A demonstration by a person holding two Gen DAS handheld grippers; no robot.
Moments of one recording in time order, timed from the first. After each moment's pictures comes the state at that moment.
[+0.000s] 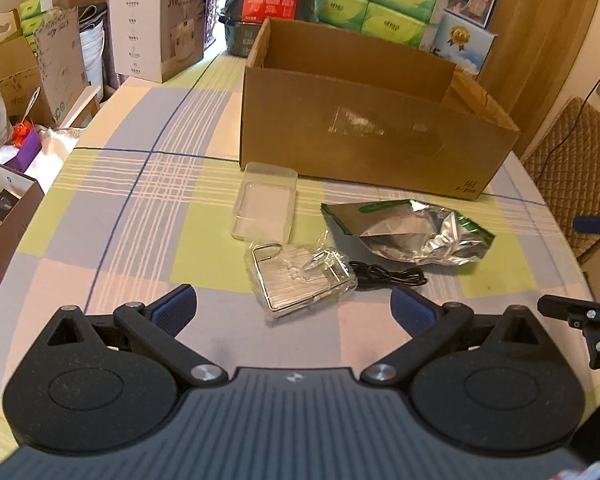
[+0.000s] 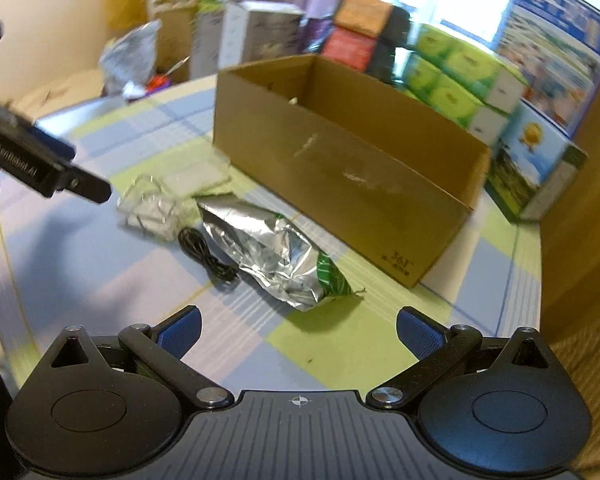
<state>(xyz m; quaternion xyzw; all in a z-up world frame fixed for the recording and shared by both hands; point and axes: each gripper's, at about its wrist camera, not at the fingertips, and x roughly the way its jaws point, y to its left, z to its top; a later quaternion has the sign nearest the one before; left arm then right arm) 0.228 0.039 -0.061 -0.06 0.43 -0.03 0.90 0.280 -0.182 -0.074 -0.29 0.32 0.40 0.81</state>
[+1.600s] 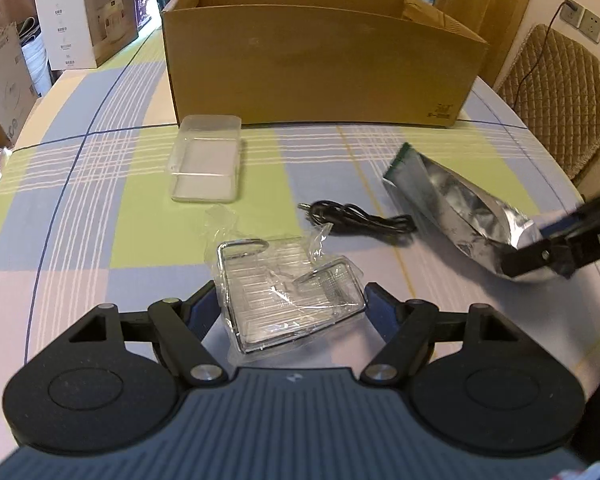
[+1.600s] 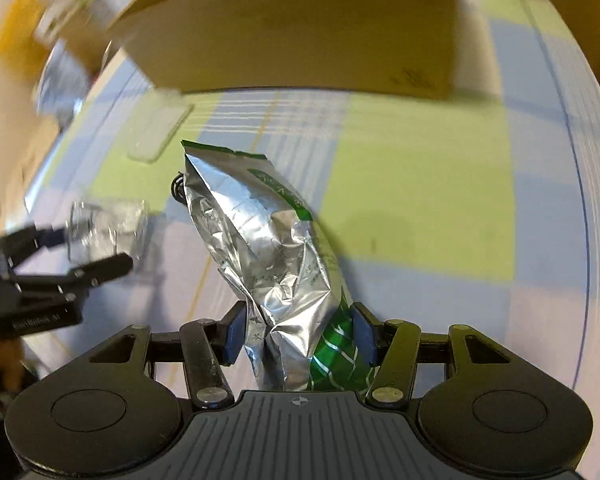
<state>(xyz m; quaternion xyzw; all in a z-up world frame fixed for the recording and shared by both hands) 0.232 0.011 -0.104 0.00 0.46 -0.10 0.88 0.334 -0.187 -0.131 -0.05 0.59 0.30 0.75</state>
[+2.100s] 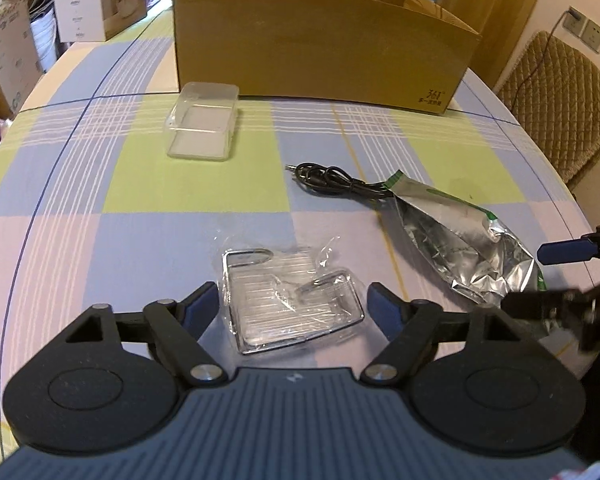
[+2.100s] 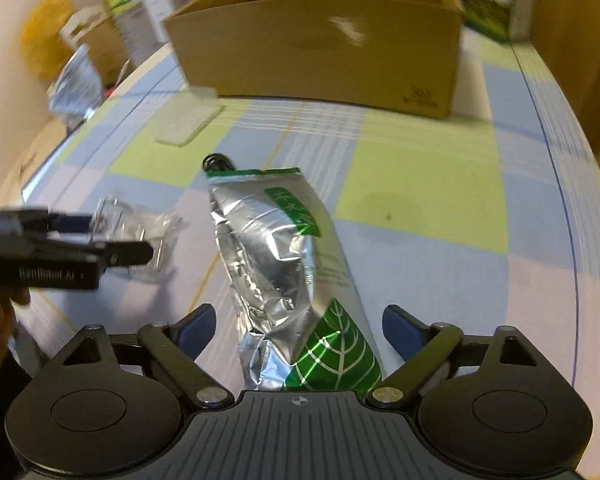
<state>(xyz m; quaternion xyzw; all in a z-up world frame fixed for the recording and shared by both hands) 0.204 0.009 -0.113 -0.03 0.47 -0.09 0.88 0.258 -0.180 -0.128 -0.12 0.48 0.32 0.80</state>
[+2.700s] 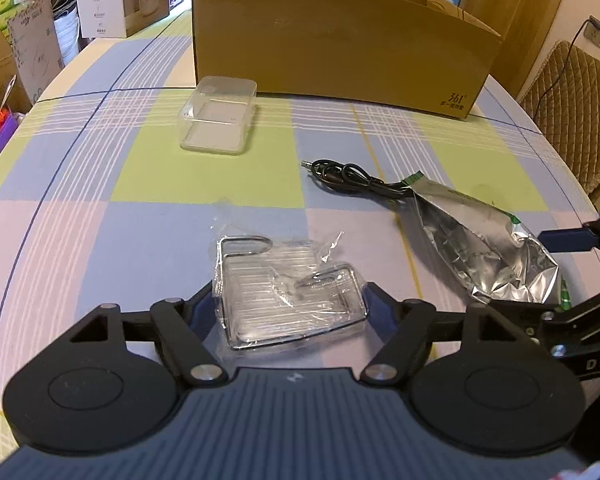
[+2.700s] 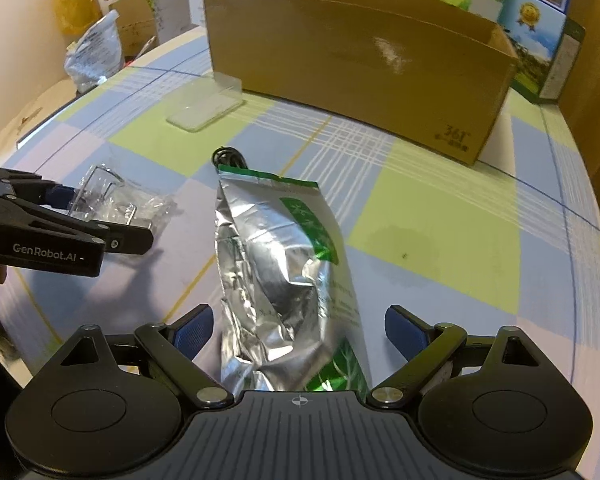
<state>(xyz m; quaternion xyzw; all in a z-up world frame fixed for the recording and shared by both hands) 0.203 0.003 -0.124 -0.03 0.46 -0.05 0.89 0.250 -0.166 -0.149 -0.19 0.43 0.35 0.81</state>
